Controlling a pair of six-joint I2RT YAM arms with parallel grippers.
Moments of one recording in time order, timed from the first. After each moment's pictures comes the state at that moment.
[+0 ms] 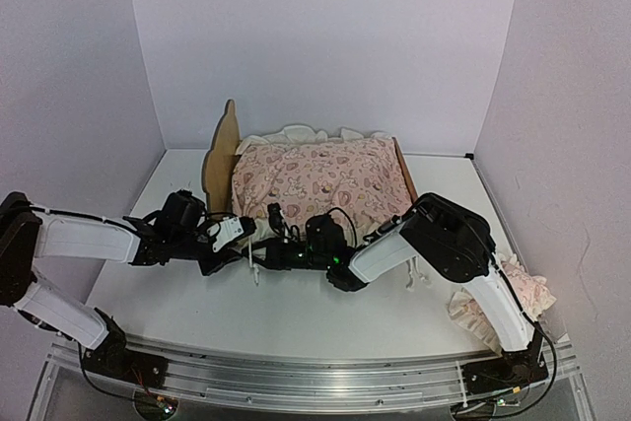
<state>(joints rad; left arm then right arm) -0.64 1.37 0.60 0.02 0.14 0.54 0.98 2.43 1.38 0.93 -0.46 0.91</state>
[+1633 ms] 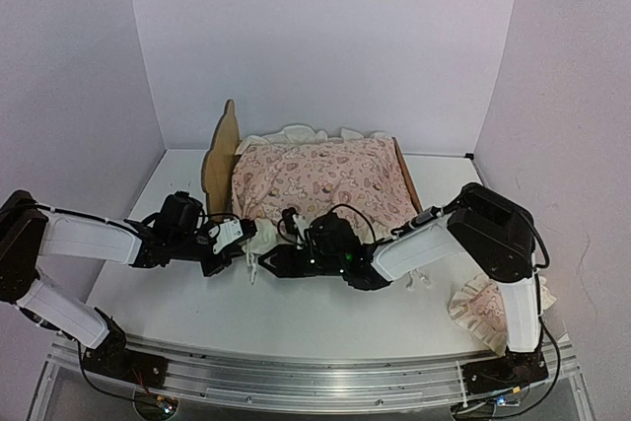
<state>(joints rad) -0.61 1.40 0.56 0.13 0.26 0.60 1.02 2.14 1.17 0.57 -0.22 0.77</state>
